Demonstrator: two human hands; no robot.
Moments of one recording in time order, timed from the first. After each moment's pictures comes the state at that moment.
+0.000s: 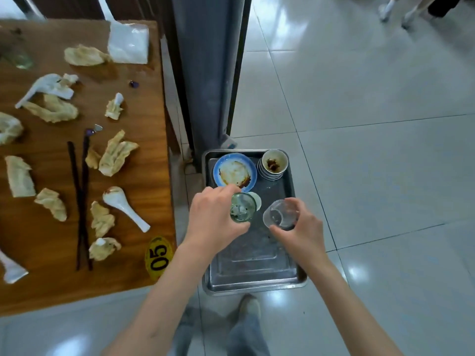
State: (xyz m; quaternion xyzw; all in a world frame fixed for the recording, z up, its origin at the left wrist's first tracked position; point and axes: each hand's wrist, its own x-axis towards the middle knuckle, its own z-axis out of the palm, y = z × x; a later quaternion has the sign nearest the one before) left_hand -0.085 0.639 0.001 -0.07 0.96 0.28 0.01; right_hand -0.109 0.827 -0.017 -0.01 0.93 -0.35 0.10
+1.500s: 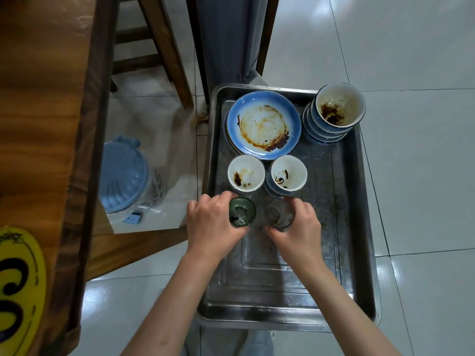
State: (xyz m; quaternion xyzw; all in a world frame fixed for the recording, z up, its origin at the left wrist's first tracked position) left_hand -0.078 0.658 -0.278 -0.19 0.96 0.20 0.04; right_hand -0.122 0.814 -0.285 -0.03 0.94 -0.32 0.13
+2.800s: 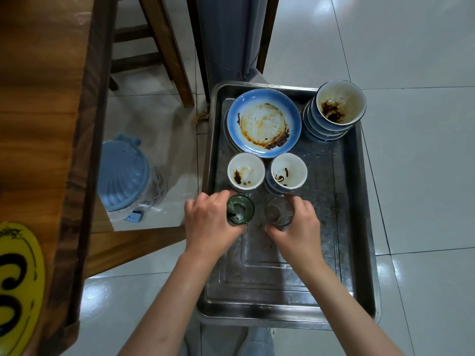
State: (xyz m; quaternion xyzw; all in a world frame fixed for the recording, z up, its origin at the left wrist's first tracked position) left_hand -0.075 0.655 -0.281 -0.19 0.96 0.20 0.03; right_hand -0.122 0.815 -0.288 -0.04 0.94 -0.31 0.14
